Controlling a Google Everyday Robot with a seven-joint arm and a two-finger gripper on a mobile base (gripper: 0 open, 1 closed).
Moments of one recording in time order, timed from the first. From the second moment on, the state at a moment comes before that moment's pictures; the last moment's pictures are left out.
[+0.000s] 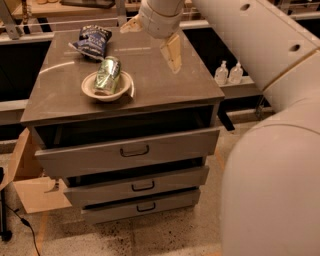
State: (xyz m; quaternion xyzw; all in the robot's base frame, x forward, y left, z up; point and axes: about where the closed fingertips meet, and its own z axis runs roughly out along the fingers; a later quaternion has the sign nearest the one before) arm 0.702 0.016 0.955 -0.92 0.30 -0.15 0.19
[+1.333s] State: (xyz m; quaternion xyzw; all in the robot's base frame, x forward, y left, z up) arm 0.720 0.134 0.912 -0.94 0.14 -0.25 0.17
